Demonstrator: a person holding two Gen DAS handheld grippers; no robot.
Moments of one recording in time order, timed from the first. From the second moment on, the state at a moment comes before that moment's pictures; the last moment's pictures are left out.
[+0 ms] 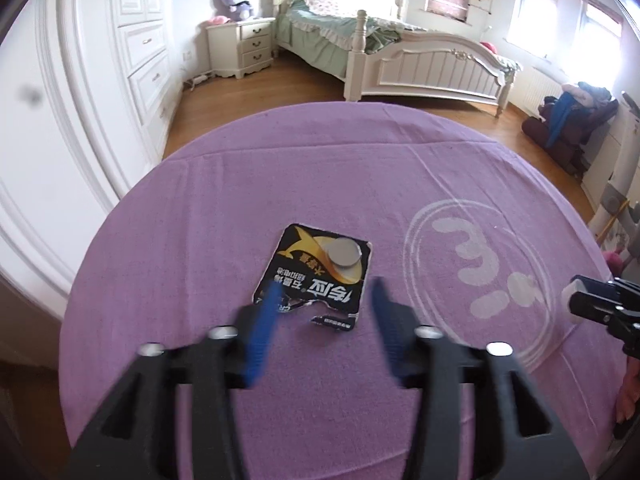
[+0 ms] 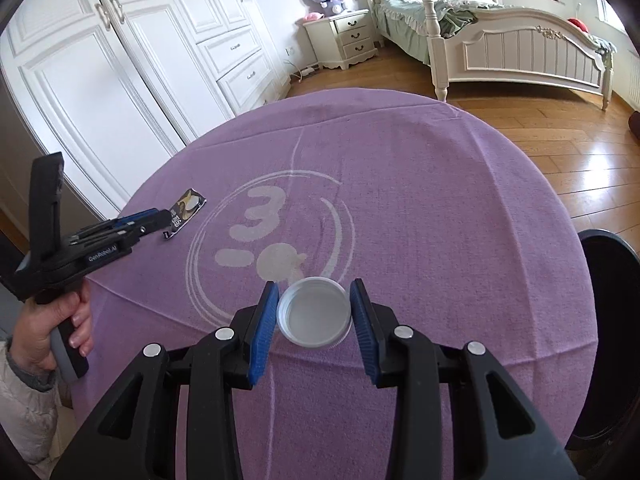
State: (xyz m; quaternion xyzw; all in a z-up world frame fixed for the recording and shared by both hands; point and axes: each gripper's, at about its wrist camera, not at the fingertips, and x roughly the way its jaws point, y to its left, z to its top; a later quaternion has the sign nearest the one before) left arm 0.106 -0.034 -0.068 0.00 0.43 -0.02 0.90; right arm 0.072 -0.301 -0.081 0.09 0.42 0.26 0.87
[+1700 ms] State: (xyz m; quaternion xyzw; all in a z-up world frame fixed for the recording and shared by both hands) left arm 0.104 -0.097 -0.084 0.18 0.44 -0.31 0.82; right arm 0.071 -0.299 -0.084 0.13 0.42 0.28 0.85
